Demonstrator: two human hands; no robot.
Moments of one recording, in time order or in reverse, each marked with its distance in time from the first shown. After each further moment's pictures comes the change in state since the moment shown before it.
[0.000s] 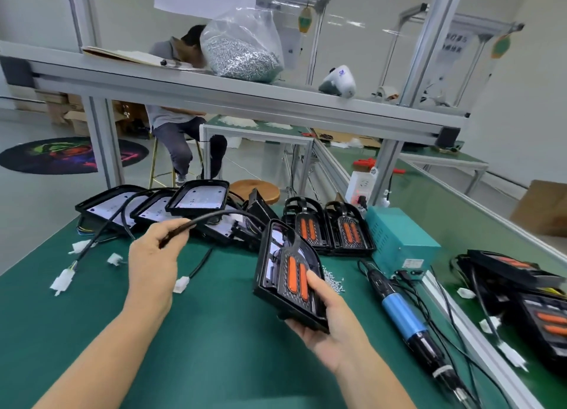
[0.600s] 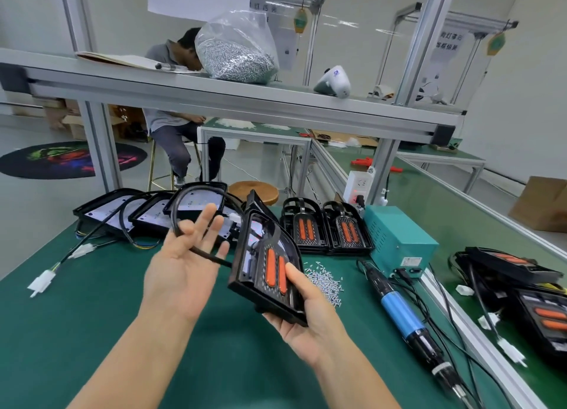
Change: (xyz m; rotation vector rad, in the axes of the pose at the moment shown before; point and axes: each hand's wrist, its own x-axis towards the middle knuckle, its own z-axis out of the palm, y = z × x) left_hand -0.030 0.039 0.028 -0.868 -0.165 -0.467; right_hand 0.004 0.011 0.022 0.060 -0.167 0.013
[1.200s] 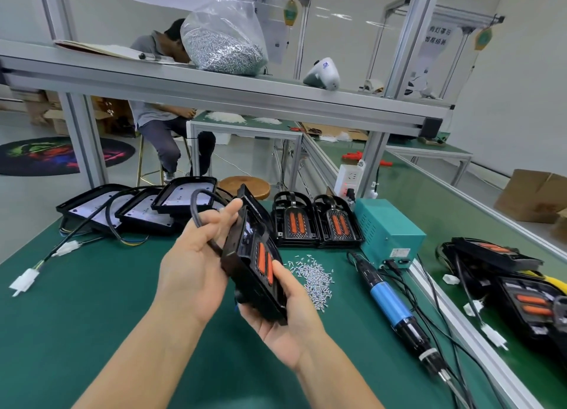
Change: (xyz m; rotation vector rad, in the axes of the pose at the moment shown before) left_hand -0.015 -0.015 0.028 0.135 -0.087 -0.055; right_hand -0.007 0.012 0.010 0.025 -0.057 0.042
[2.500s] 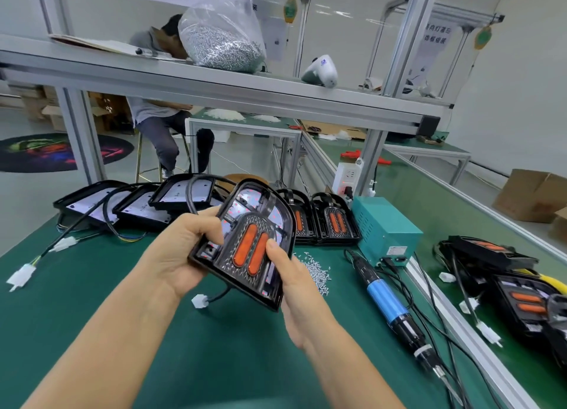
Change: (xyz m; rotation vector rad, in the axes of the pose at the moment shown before) left_hand 0.010 0.028 0.004 0.327 -0.266 -0.313; right_hand 0.002 -0.017 -0.002 -0.536 -0.043 -0.303
